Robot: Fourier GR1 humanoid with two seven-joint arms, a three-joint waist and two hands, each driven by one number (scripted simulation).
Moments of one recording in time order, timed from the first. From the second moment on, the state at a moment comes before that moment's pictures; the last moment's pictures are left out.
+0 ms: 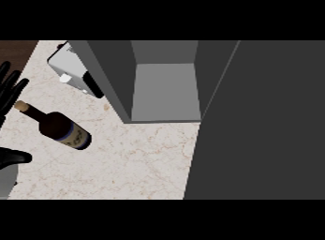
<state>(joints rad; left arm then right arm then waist) -0.14 0.31 0.30 -1.73 0.47 -0.28 0.22 -0.04 -0.14 0.55 -2.51 0.07 -0.32 0.63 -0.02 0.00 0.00</state>
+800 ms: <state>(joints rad) -0.07 0.30 0.32 -1.46 0.32 -0.39 -0.06 -0.12 -0.21 0.57 -2.51 0.09 -0.41 0.67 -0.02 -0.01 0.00</state>
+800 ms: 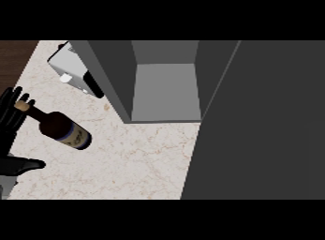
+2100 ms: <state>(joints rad) -0.27 0.34 0.32 -0.75 0.13 -0.51 -0.49 -0.11 -0.31 0.60 -2.51 0.10 -0.48 0.62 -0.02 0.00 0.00</state>
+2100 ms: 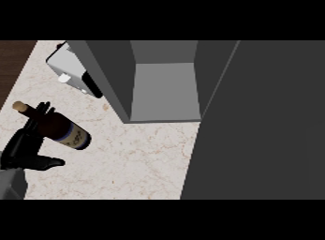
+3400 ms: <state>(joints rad) -0.42 0.33 0.30 -0.44 0.08 -0.49 -0.69 -0.12 -0.37 0.64 -2.51 0.10 -0.54 0.61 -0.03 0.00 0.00</state>
